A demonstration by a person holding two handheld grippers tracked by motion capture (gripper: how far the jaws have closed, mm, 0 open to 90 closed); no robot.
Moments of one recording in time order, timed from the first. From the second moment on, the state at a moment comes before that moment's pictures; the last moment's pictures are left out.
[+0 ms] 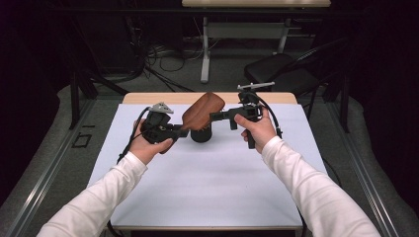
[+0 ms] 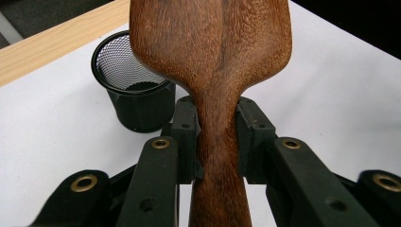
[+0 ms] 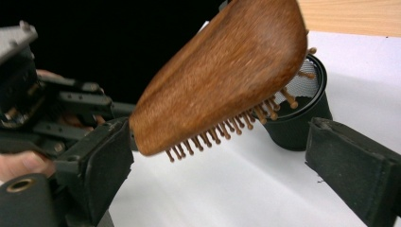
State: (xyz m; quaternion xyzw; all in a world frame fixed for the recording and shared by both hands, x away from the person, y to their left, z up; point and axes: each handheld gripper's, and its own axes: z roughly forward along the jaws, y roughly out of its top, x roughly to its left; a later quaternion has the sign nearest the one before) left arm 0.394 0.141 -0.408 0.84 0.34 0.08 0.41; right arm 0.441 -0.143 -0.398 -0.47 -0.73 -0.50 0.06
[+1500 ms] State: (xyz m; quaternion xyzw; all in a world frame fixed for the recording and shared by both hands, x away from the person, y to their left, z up) left arm 0.381 0.120 -0.413 0.85 0.30 0.08 0.43; right arm 0.451 -0.142 -0.413 -0.50 -0.67 -0.53 0.11
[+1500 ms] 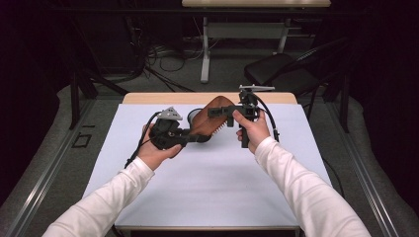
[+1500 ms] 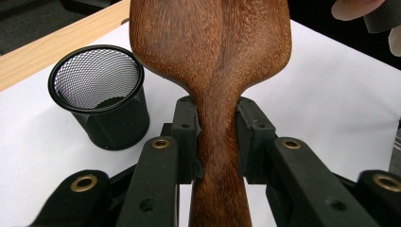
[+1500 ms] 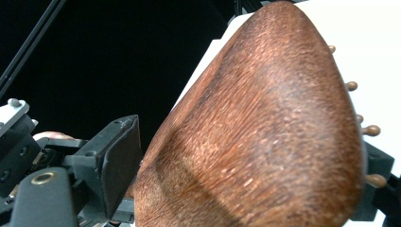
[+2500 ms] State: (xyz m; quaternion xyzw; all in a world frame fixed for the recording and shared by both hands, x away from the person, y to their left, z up) left arm 0.381 0.117 -0.425 0.86 0.29 0.07 0.42; right arm 0.454 -0.151 -0.416 -0.51 -0.65 -0.54 0.14
